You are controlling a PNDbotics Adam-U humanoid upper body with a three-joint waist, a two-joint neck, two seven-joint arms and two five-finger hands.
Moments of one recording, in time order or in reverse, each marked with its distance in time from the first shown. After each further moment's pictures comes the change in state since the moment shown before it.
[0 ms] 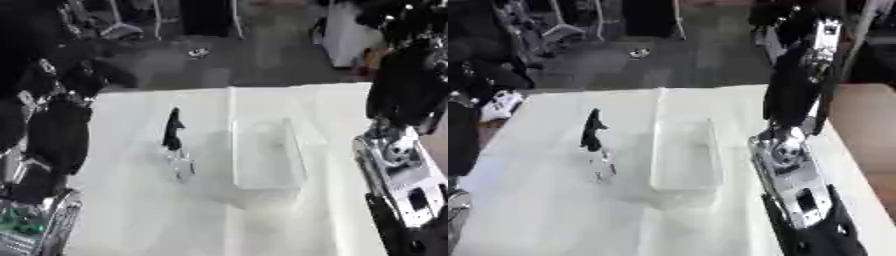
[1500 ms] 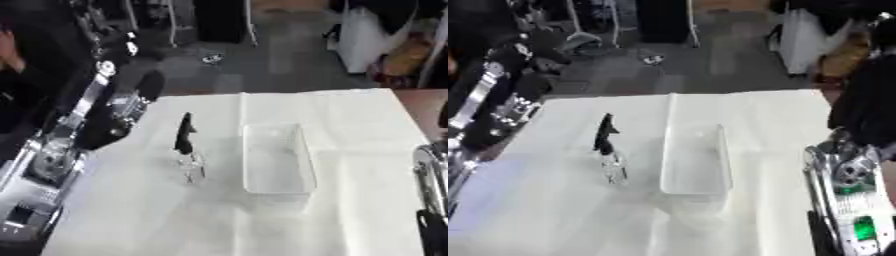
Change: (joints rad) left arm -0.113 0.302 0.026 0.182 -0.573 0.319 -0.009; right arm 0.001 0.055 -0.036 -0.074 0.024 -0.033 -0.076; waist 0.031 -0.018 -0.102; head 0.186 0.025
